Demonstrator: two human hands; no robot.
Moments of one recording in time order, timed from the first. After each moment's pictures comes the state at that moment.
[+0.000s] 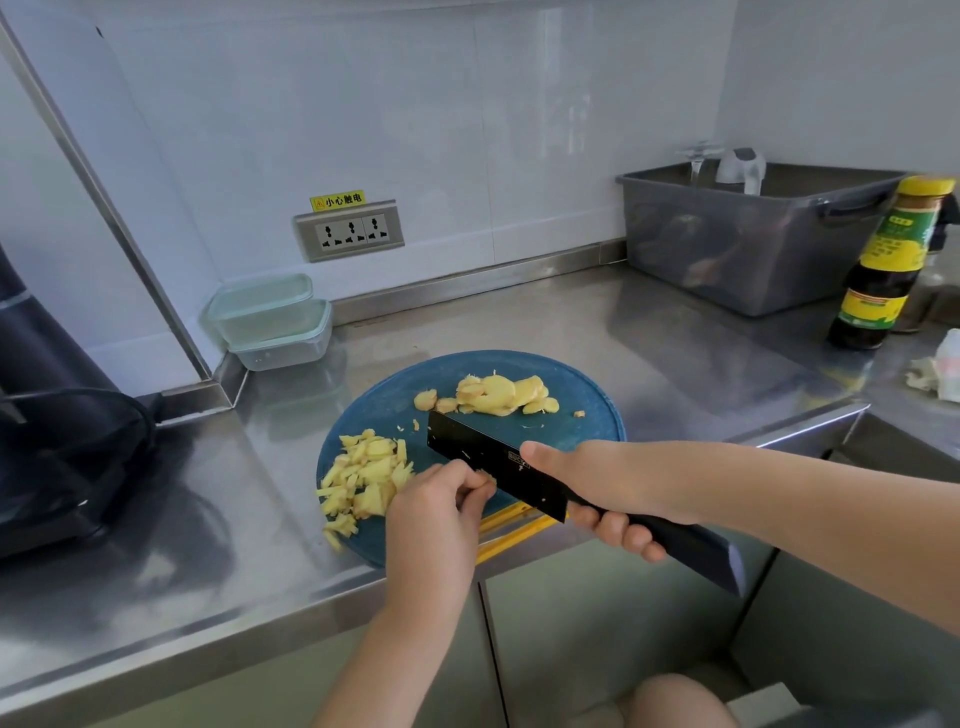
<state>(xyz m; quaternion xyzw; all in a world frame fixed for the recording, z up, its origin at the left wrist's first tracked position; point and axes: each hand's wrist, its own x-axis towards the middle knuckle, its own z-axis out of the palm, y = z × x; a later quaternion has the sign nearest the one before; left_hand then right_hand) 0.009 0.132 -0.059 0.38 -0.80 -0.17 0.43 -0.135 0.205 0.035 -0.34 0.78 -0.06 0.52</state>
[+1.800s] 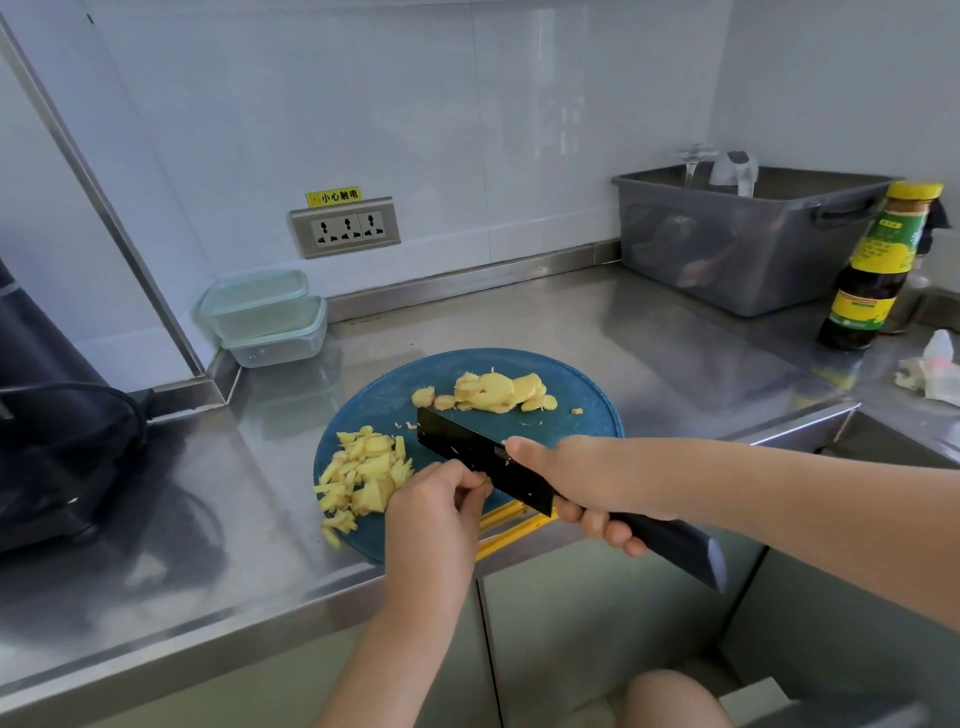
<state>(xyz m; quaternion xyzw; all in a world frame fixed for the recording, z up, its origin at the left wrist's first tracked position) 0.011 0.134 -0.057 0.39 -0.80 -0.17 0.42 -0.115 0.197 0.042 -0.33 0.81 -0.03 0.48</state>
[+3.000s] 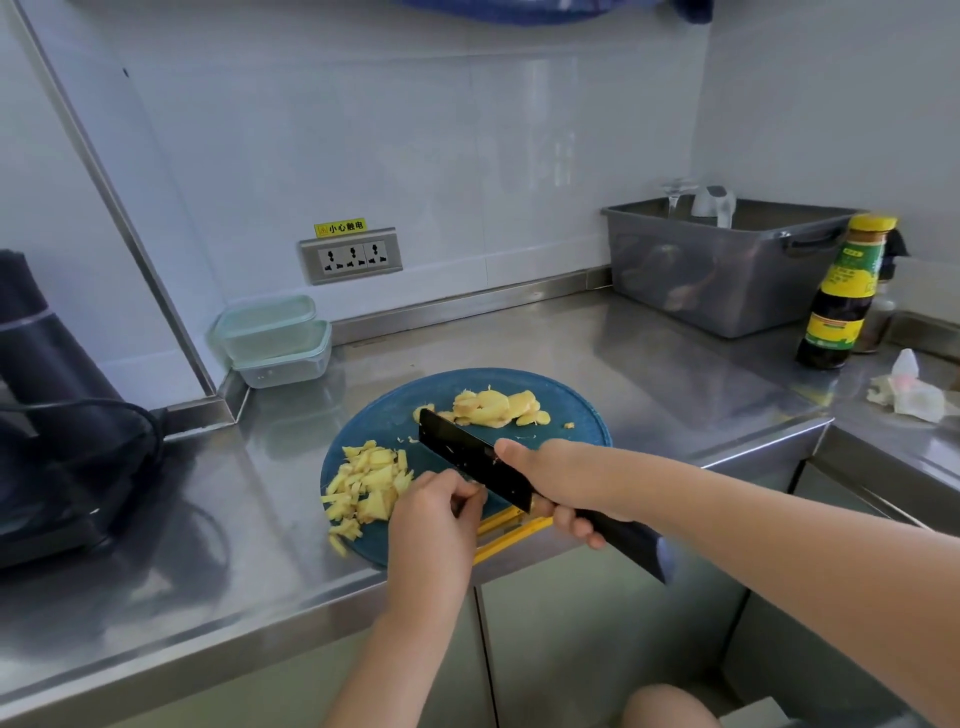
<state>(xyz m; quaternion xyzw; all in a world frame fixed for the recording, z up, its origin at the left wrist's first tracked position) 0.010 0.135 -0.056 0.42 -0.78 -0.19 0.42 -0.107 0.196 0.038 -0.38 0.81 -0.11 0.43</state>
